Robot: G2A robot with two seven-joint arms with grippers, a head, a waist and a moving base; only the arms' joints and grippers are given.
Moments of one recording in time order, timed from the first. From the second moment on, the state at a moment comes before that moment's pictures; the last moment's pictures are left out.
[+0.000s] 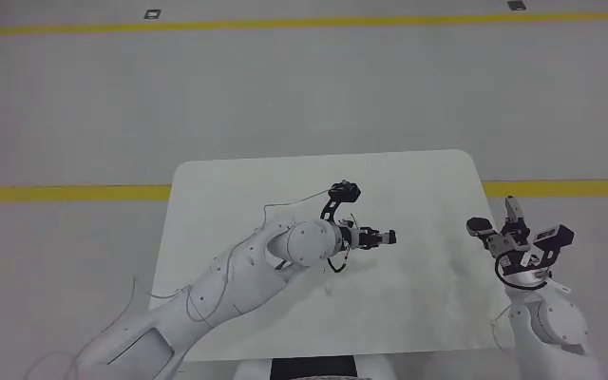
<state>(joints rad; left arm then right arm) 0.94 -1.36 -0.58 -1.51 0.28 0.34 -0.67 -1.87 -1.14 1.83 -1.65 0.62 -0.24 0.42</state>
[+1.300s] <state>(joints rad) 0.95 -1.55 -0.73 -1.24 0.52 0.34 -0.78 -1.87 -1.14 1.83 -1.65 0.62 -0.24 0.42</state>
